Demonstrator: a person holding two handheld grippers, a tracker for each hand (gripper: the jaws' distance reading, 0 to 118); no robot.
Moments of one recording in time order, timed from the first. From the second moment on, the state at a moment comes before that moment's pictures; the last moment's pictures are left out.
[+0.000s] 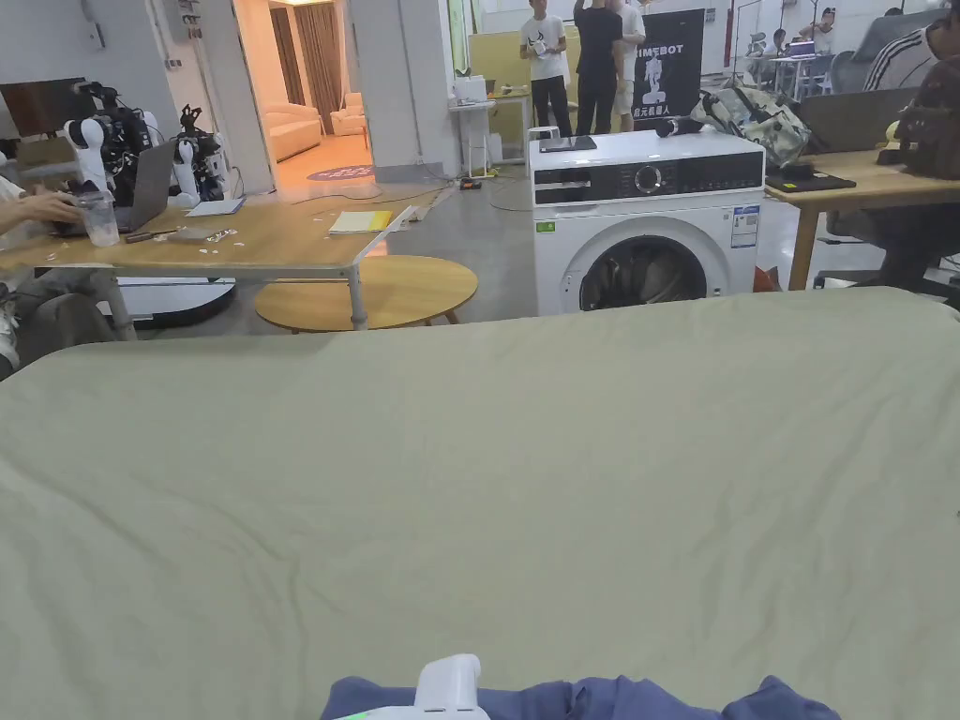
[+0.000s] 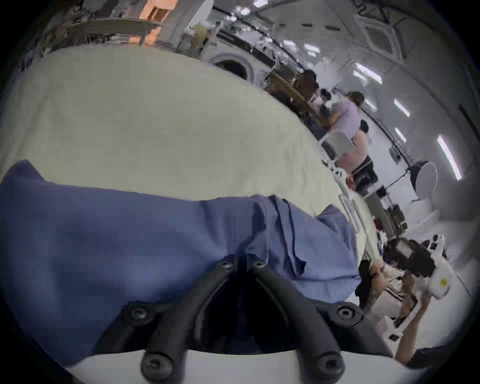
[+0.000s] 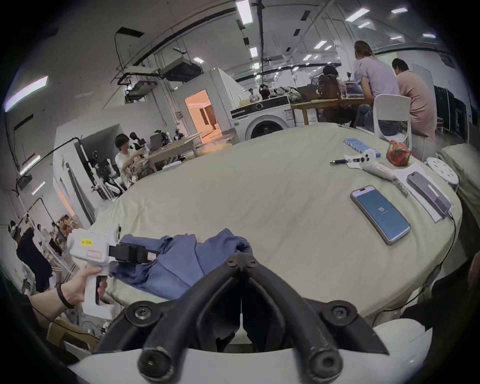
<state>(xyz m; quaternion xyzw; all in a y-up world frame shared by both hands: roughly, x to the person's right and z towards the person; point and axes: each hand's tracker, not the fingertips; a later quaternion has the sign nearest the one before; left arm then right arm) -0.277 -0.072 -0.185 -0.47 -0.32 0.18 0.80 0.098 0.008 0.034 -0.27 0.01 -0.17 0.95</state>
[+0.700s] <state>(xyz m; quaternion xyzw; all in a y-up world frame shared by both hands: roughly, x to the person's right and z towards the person) -0.459 -0.116 -0.186 -0.44 -0.23 0.51 0.70 0.068 0.013 0.022 -0.28 0.04 -0.15 0.95</state>
